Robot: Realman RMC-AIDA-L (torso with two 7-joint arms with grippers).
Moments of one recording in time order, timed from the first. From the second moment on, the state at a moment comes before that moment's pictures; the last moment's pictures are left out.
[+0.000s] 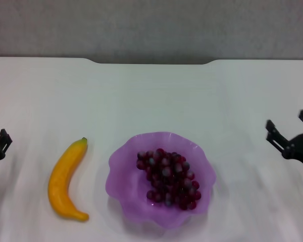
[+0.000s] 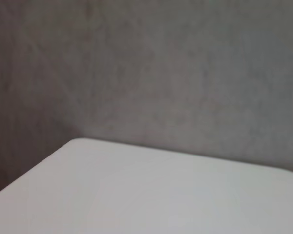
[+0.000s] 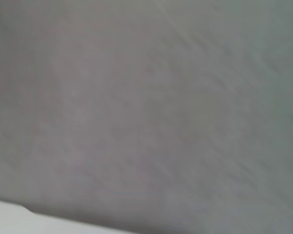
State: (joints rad) left arm -0.40 -2.05 -0.97 -0.26 2.04 0.79 -0.05; right arm 0.33 2.02 0.85 0.32 -2.51 -1.08 0.10
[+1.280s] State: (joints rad) left arm -0.24 -1.90 -1.36 -1.19 2.61 -0.35 -0.06; right arm 0.40 2.01 0.85 0.32 -2.37 -0.71 -0.02
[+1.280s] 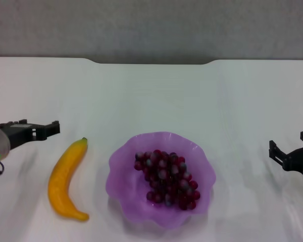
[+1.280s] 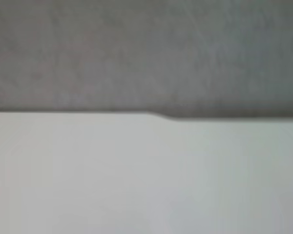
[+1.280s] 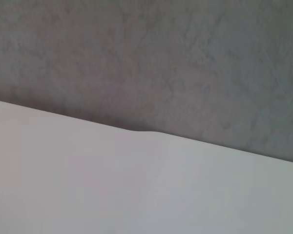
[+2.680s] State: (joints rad) left arm -0.41 -2.04 -1.47 -1.23 2.81 -0.93 -0.06; right arm 0.40 2.01 0.83 0.34 -2.37 -0.70 -0.02
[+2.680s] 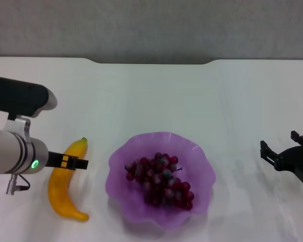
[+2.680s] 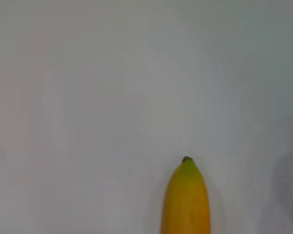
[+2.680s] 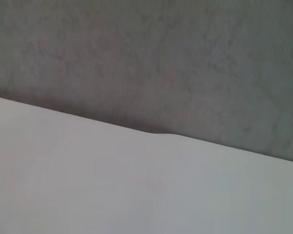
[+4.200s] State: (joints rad) left arm -0.47 -2.04 -1.48 -1.02 2.81 -0.83 -0.05; right arm 0.40 2.01 0.83 0.36 -2.37 -0.70 -0.02
